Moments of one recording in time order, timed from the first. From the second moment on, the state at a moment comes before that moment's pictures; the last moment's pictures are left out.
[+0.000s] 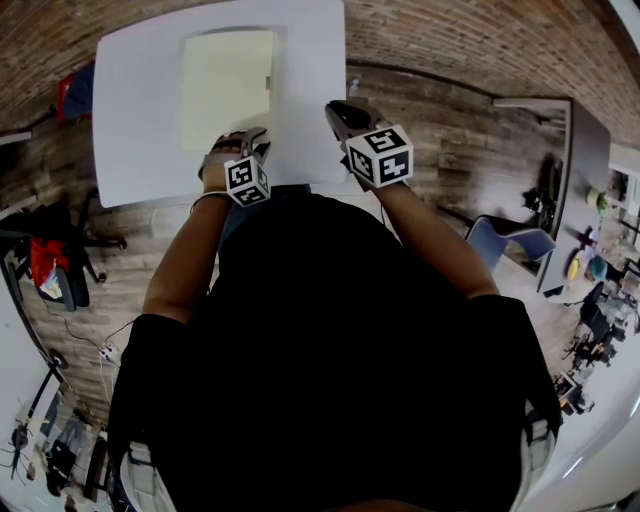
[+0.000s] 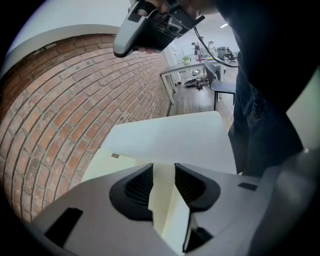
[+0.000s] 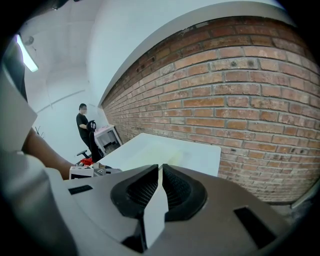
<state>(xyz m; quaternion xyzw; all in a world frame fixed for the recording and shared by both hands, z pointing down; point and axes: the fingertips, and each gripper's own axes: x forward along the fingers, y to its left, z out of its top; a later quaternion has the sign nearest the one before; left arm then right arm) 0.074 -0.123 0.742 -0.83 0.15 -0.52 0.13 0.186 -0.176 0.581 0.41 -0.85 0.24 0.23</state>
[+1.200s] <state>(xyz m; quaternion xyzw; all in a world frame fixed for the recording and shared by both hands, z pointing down) 0.055 -0.117 0.695 -0.86 0.20 -0.47 0.08 0.168 -0.181 0.581 0.38 -0.87 0.23 0.22</state>
